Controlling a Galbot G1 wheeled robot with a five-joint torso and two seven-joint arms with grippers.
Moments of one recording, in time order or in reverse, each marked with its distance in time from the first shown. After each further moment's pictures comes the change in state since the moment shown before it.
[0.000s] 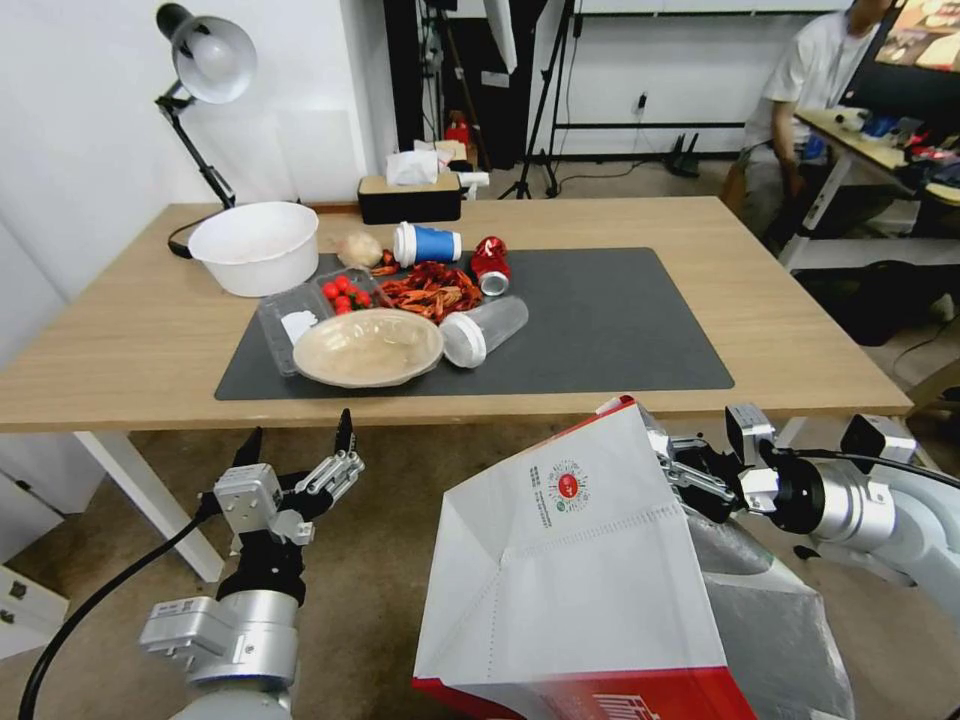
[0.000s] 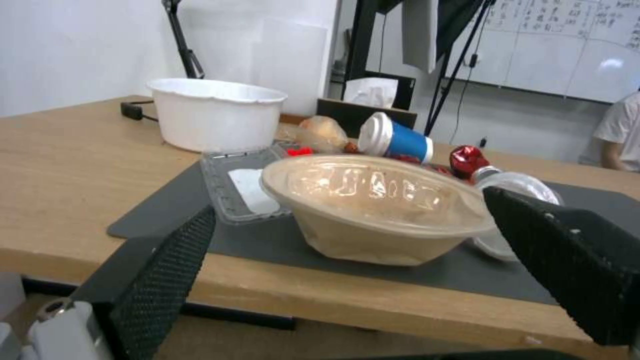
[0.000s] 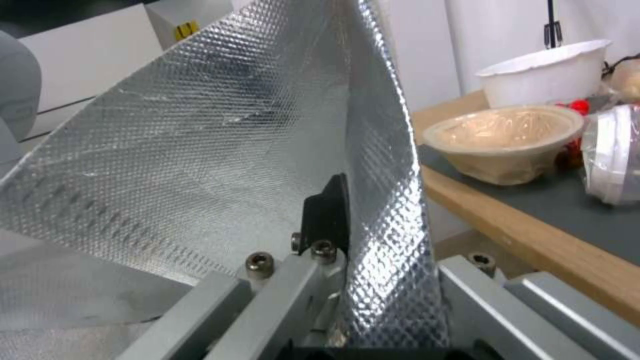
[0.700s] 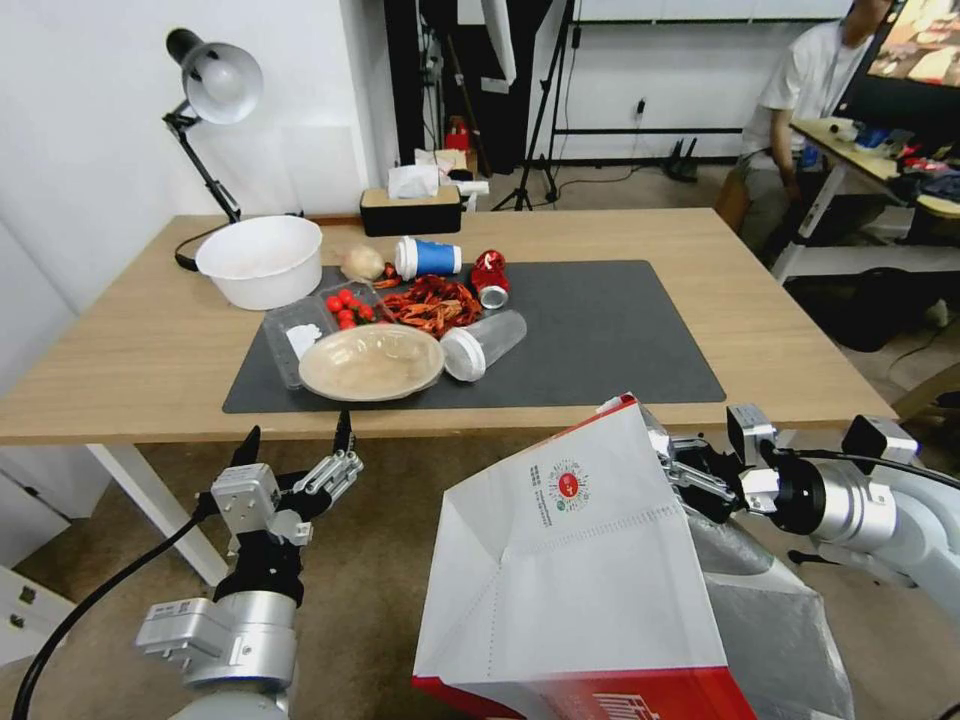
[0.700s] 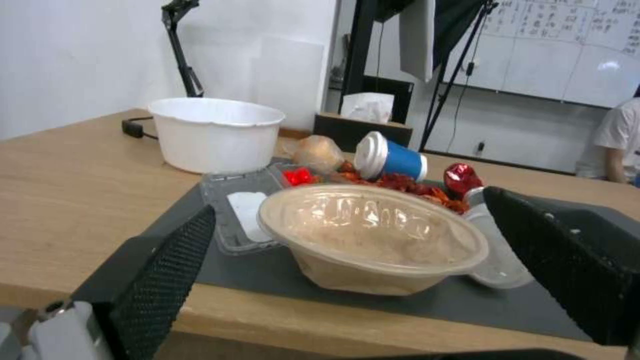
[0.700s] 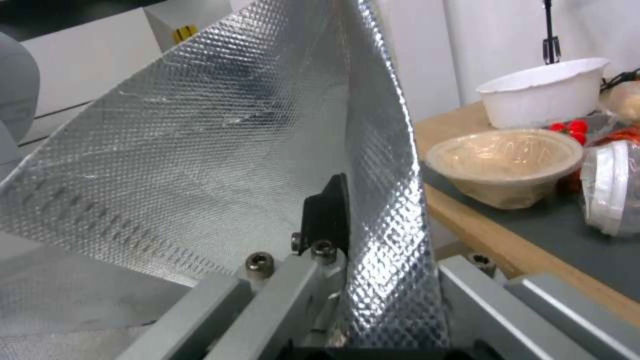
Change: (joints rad) left arm 0.005 0.002 -0.002 -0.007 -0.002 -0.003 -0.001; right arm -0.008 0.003 0.008 0.003 -0.001 0.001 0.003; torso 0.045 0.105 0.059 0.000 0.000
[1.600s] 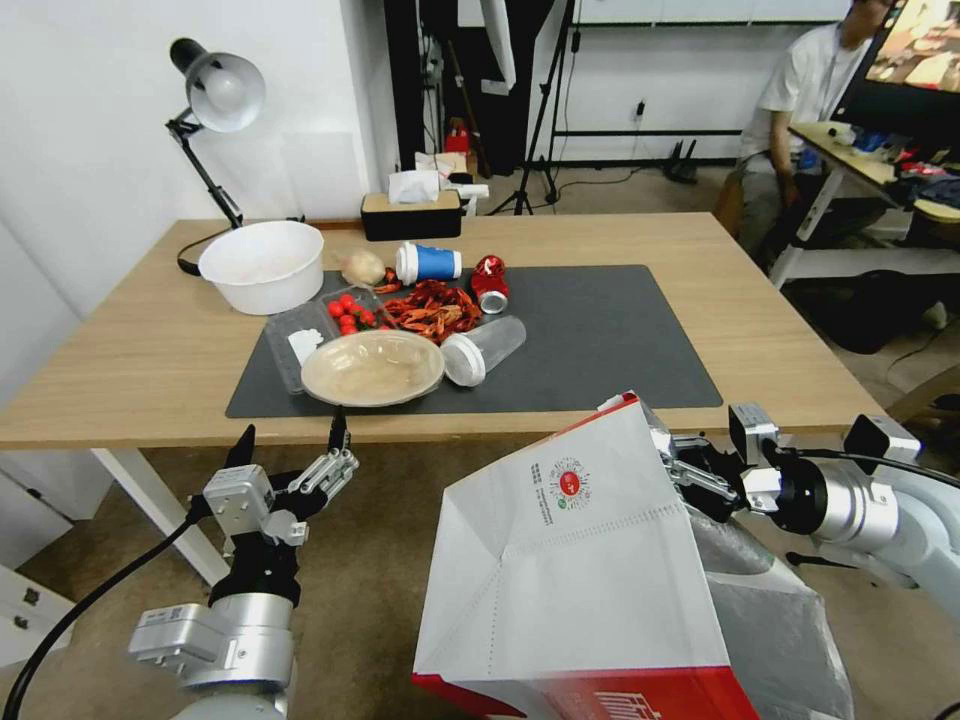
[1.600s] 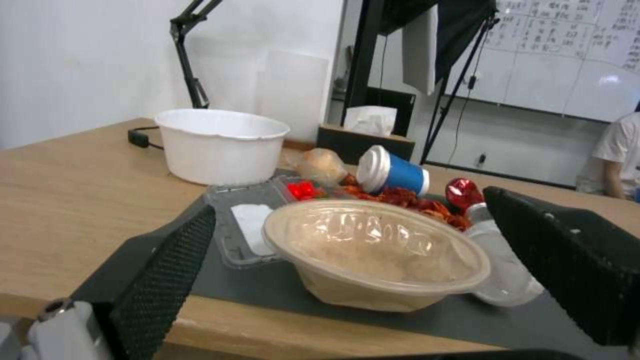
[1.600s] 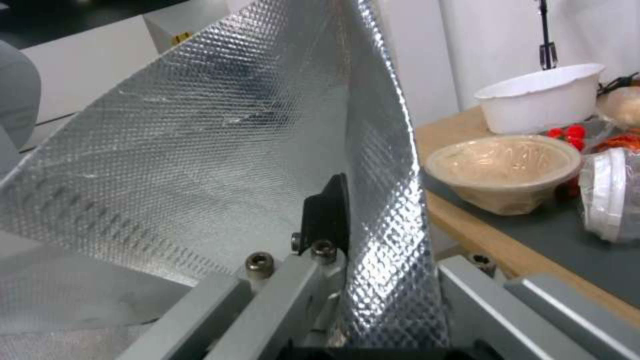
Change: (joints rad) left arm 0.006 0.011 -0.006 0.003 -0.013 -0.038 -0.007; right arm -0.012 0.006 0.013 0.004 0.011 0.000 0.006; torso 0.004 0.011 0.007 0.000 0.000
